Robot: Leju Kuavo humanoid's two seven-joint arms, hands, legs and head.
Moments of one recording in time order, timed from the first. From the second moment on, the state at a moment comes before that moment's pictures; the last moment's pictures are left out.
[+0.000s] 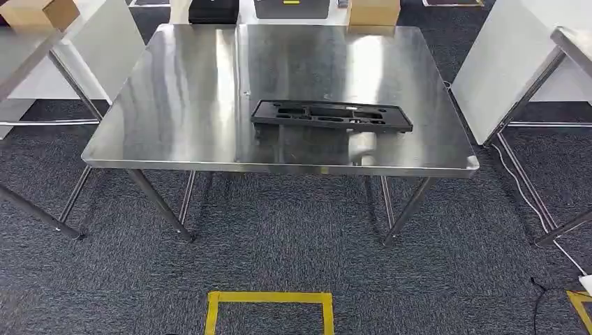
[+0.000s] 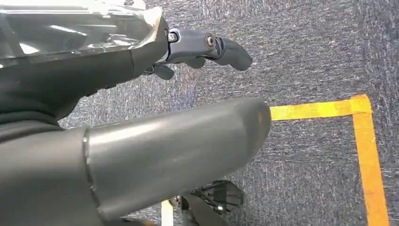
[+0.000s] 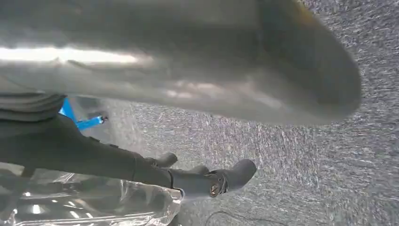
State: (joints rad) left arm -0.09 -0.13 0.57 -0.20 -0.54 0.37 -0.38; right arm -0.10 0.11 -1.41 -0.22 1.43 -0.56 0.04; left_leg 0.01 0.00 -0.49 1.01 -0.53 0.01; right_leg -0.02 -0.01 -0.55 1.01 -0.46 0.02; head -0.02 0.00
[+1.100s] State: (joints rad) left arm -0.12 -0.13 0.55 -0.21 -0.58 0.35 -0.33; right arm -0.10 0.13 -1.41 -0.21 1.40 -0.54 0.05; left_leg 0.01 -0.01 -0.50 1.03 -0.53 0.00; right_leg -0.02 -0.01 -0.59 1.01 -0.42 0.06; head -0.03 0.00
